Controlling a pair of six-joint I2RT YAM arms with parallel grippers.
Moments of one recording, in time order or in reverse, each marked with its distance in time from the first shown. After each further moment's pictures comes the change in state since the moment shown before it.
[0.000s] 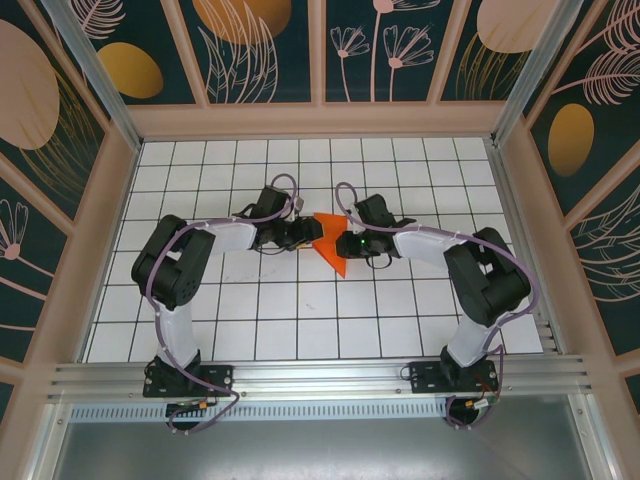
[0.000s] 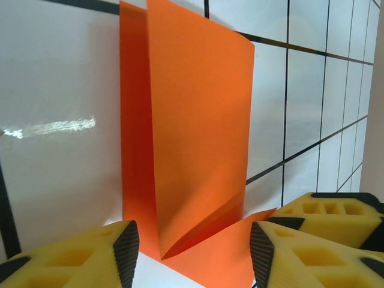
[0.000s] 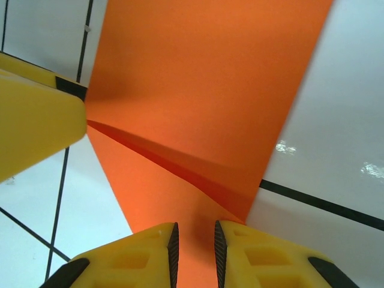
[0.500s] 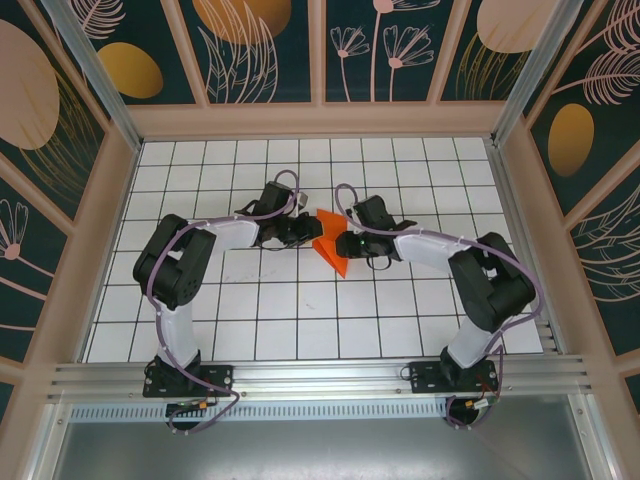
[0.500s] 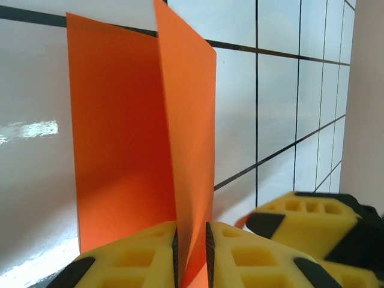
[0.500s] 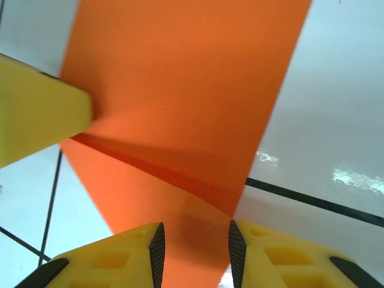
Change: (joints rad) left arm -0.010 0.005 0.036 0.002 0.029 -0.029; right arm 0.043 -0.062 -0.019 -0.003 0.113 0.011
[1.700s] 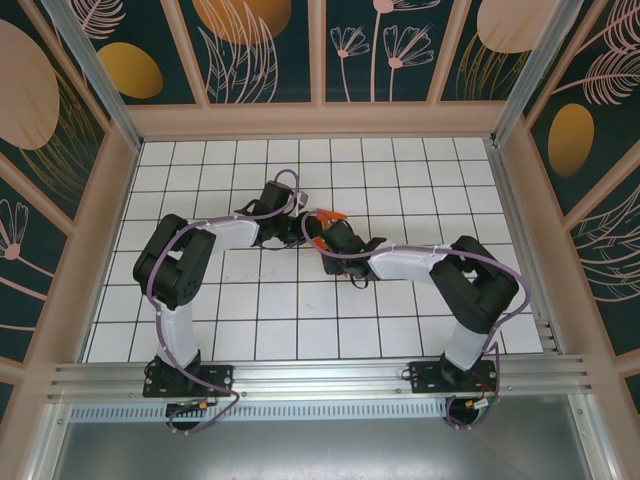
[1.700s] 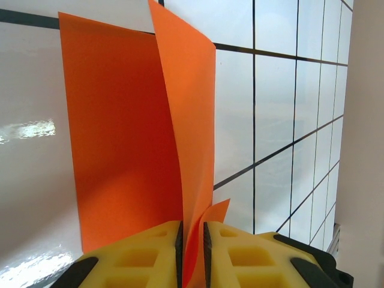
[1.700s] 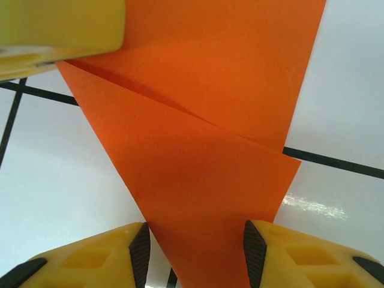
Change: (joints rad) left arm 0.000 0.000 0.005 -0.004 0.003 0.000; right arm 0.233 0.071 0.010 -0.019 0.392 0.068
